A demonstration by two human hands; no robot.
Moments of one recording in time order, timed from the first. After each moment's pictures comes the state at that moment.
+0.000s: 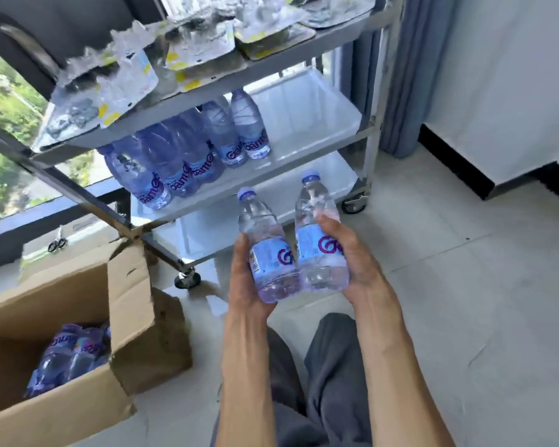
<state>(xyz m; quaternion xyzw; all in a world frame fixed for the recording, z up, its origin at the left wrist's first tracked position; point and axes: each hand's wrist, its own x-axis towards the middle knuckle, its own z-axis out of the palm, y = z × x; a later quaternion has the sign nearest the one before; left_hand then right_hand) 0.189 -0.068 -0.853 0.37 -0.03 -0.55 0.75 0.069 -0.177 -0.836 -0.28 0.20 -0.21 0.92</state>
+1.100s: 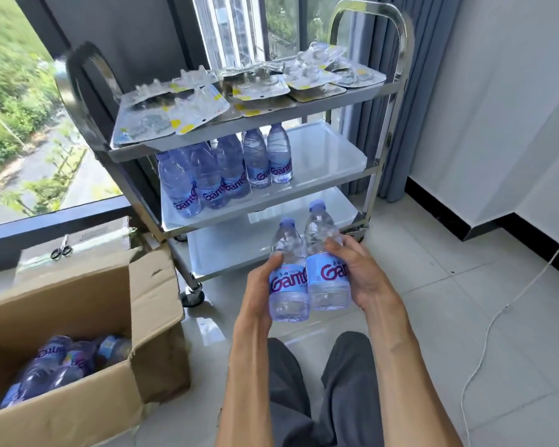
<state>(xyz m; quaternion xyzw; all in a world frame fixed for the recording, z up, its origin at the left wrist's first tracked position) 0.218 0.007 -0.855 0.42 -0.08 -0.56 0.71 0.084 -0.112 -0.835 -0.41 0.29 -0.26 0.82</state>
